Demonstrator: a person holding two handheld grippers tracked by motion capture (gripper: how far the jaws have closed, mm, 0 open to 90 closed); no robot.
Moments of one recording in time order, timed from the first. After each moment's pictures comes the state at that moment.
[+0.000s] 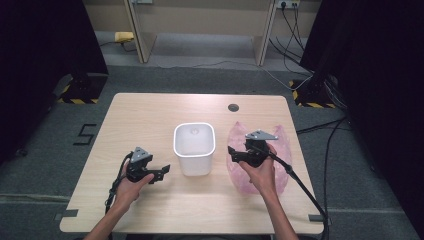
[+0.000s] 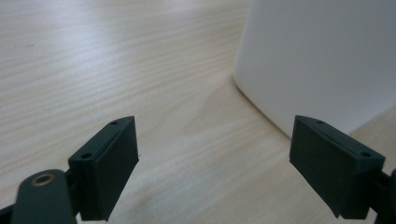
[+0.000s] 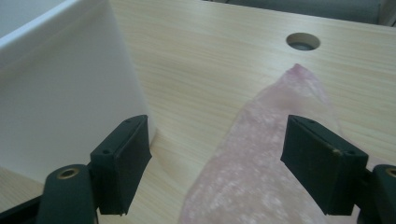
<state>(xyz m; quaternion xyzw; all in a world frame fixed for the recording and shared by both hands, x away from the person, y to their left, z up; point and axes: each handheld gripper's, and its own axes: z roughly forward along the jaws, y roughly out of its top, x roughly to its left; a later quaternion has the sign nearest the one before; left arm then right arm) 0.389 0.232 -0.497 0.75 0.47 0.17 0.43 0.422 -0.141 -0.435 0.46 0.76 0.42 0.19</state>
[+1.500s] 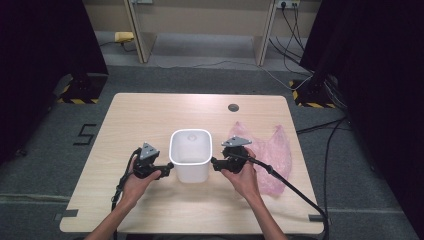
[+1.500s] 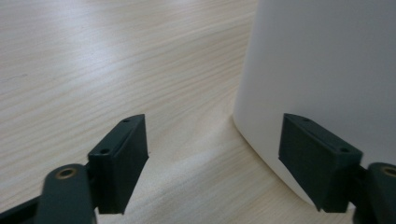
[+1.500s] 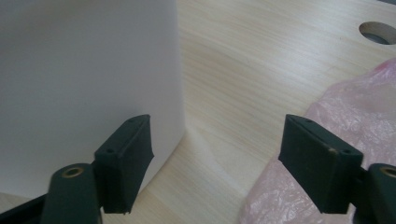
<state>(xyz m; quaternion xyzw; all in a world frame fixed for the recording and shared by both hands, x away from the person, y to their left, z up) 0.393 0.212 -0.489 0.77 0.45 0.21 0.41 0.413 -0.092 -0.452 0.41 0.81 0.38 0.18</state>
